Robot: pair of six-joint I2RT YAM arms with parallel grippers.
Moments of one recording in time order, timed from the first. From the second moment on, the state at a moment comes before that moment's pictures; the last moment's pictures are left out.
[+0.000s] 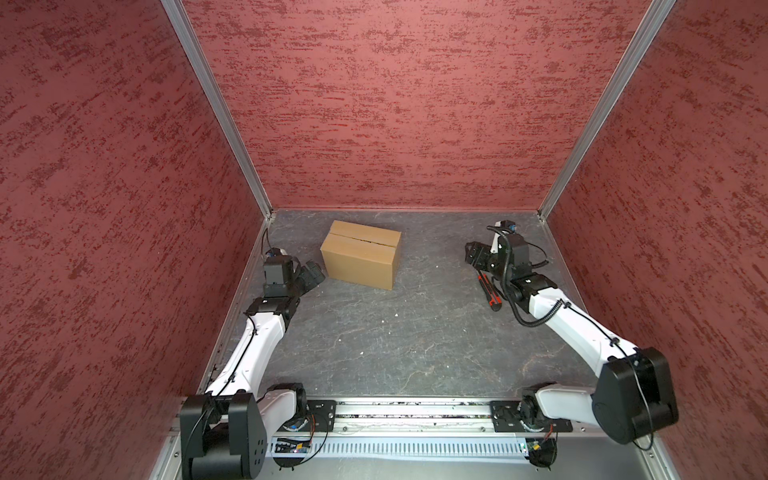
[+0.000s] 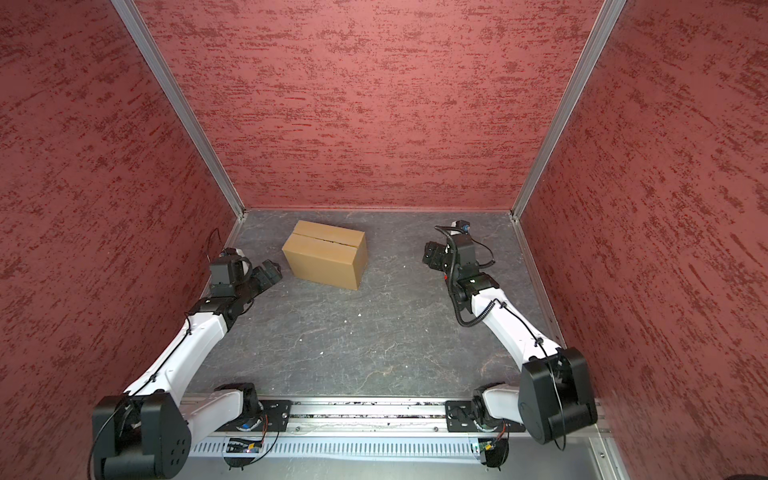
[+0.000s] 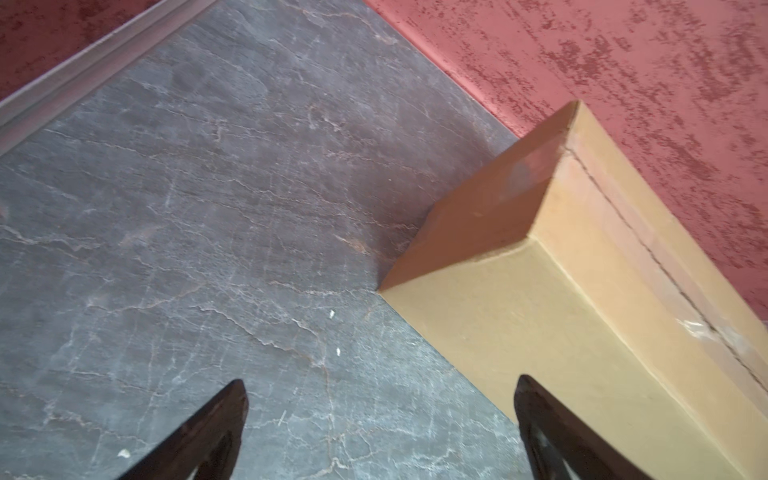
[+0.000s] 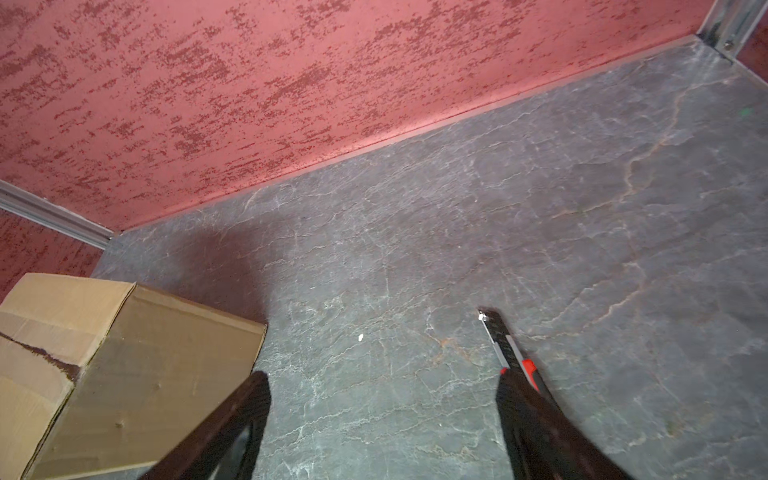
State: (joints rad) left arm 0.05 1.08 0.69 -0.26 0.05 -0.55; right arm 0.29 1.34 0.92 -0.09 0.07 0.49
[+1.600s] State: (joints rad) left arm 0.02 1.48 0.71 -0.06 0.14 -0.64; right arm 0.41 2.41 1.88 0.07 -0.43 0.48
